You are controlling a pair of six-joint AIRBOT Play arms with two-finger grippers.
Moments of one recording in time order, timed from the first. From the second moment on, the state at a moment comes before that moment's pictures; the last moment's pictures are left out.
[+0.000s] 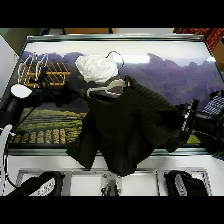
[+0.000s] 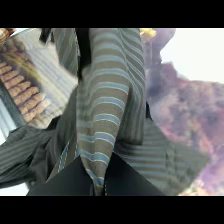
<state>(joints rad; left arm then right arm) 0.00 -1.17 1.07 0.78 -1.02 -1.65 -0.33 -0.57 0.80 -0.33 1.43 0.47</state>
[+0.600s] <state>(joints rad) -0.05 -1.30 1.60 0.95 -1.22 -1.55 -0.33 -0.56 0.80 -0.37 1.58 0.56</state>
